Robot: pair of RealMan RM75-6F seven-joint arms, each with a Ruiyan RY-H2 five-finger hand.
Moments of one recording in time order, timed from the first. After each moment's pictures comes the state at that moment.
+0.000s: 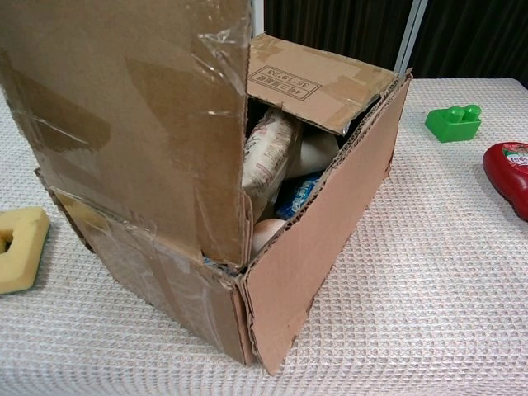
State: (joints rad) left arm -0.97 -0.45 -0.38 -2.28 1.34 0.25 -0.56; right arm 0.19 -1.14 0.18 -1.34 -1.61 1.71 0.14
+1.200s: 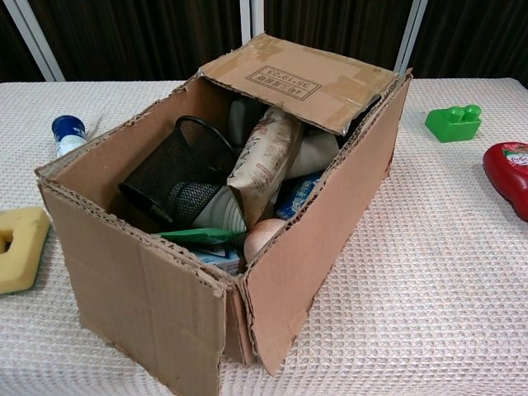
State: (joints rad) left arm -0.85 -0.72 -0.46 -2.18 1.27 0.58 -0.02; right arm 0.19 -1.14 0.17 -1.36 -1.61 1.71 0.11
